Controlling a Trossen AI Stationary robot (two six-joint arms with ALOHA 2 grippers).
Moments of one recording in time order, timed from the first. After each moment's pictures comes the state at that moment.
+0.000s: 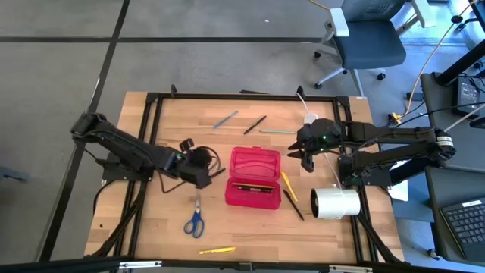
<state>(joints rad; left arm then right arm) -0.33 1.34 0.93 -0.77 -0.62 -0.67 -0.11 0.97 0.77 -0.51 -0.10 0.20</state>
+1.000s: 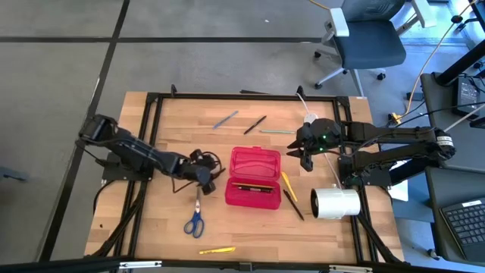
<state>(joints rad) -0.24 1.48 0.58 -0.09 -0.40 -0.60 -0.11 0.97 0.77 -0.49 -0.07 0.20</state>
